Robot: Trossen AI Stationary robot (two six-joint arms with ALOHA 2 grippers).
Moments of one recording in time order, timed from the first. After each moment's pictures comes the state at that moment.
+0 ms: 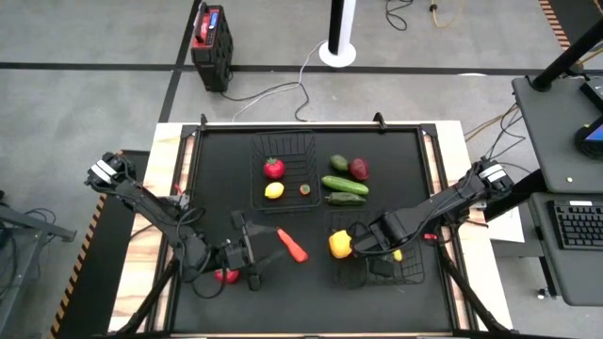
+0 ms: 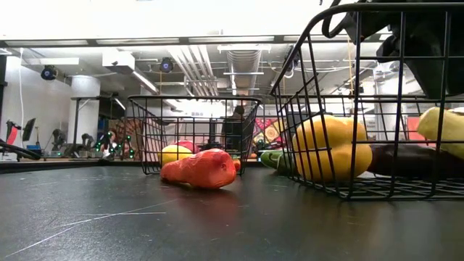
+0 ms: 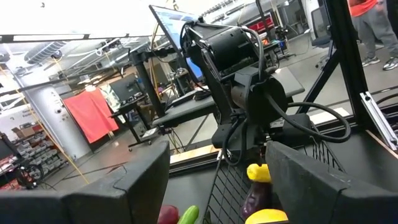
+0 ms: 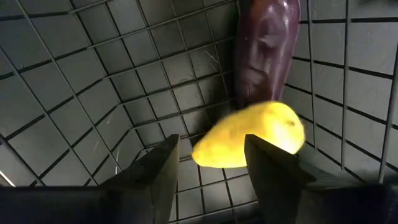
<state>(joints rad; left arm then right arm) -0.69 1.41 0.77 0.80 -0.93 0.51 0.41 1.65 1.28 -1.27 -0.06 0.70</state>
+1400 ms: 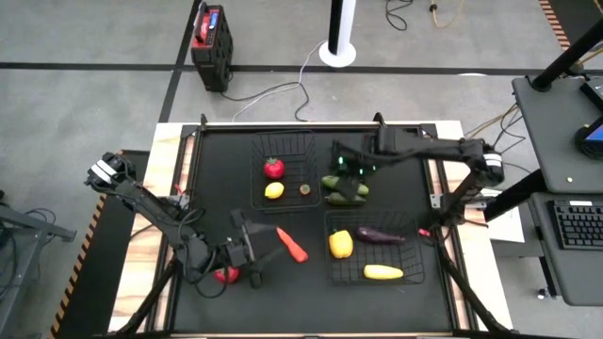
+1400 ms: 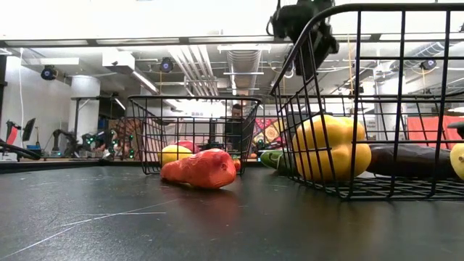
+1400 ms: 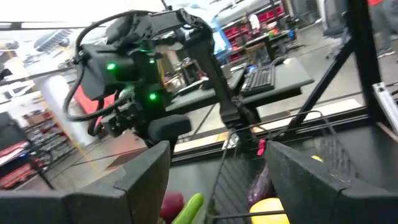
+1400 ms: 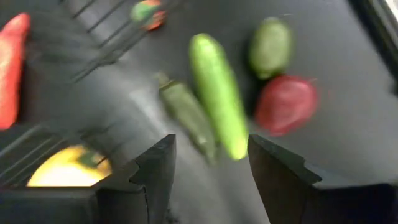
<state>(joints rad) -0.69 1.41 0.77 0.76 -0.99 0.46 -0.15 1.65 1.60 -1.27 0.13 0.45</state>
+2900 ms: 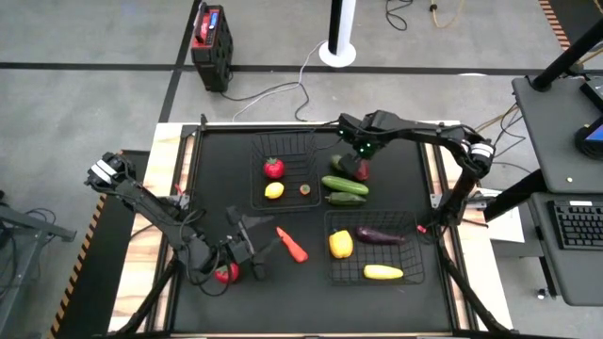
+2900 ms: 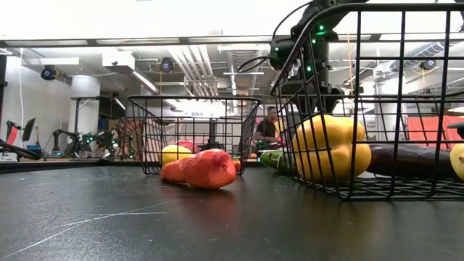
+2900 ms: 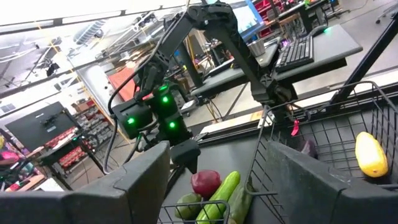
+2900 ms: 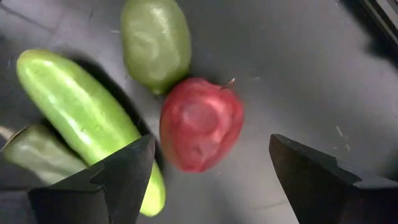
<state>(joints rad) -0.69 1.41 0.77 0.73 -1.14 0.53 -0.51 1.74 1.38 -1.08 0.11 0.34</state>
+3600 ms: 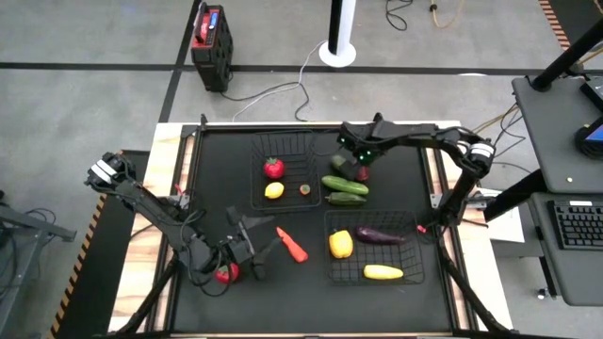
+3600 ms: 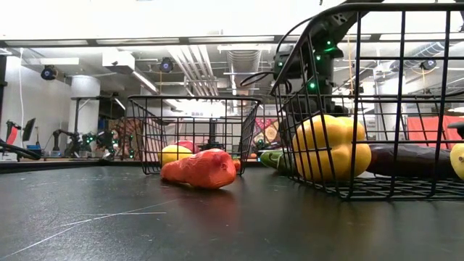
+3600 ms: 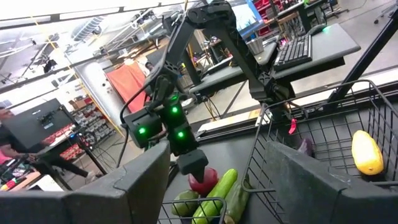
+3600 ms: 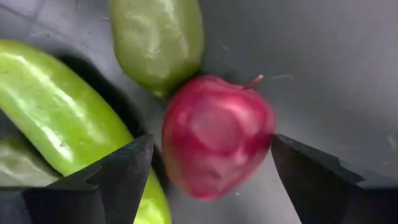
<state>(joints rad) -0.69 1.41 0.77 0.71 -1.14 0.50 -0.51 1.74 1.21 -0.89 0.07 0.35</state>
